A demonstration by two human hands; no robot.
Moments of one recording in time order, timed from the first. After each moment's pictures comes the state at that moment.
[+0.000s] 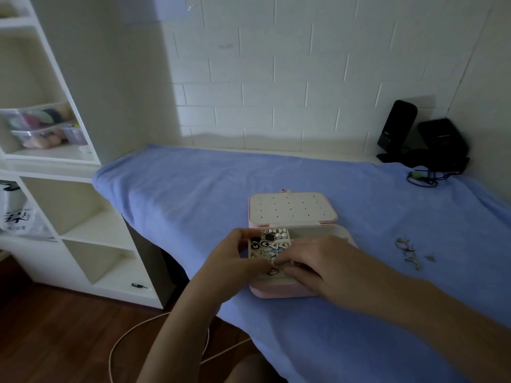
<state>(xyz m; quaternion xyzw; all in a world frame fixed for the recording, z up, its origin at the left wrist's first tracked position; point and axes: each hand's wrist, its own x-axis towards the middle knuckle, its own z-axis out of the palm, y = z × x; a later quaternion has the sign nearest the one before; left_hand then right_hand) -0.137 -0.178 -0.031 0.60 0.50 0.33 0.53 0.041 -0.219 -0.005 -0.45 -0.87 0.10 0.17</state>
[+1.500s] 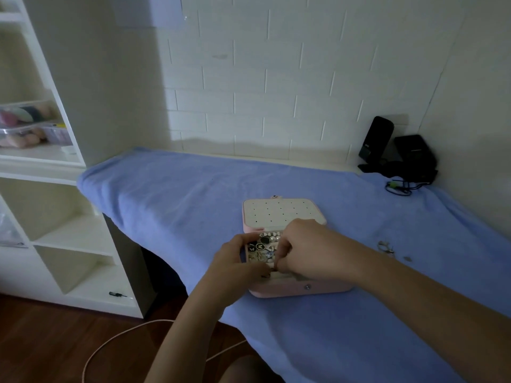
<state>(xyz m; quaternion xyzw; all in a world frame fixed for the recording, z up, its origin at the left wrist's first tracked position) -0.137 -0.182 -0.036 0.62 0.50 0.32 0.51 0.009 -0.210 0.028 -0.67 -0.72 0.17 0.07</state>
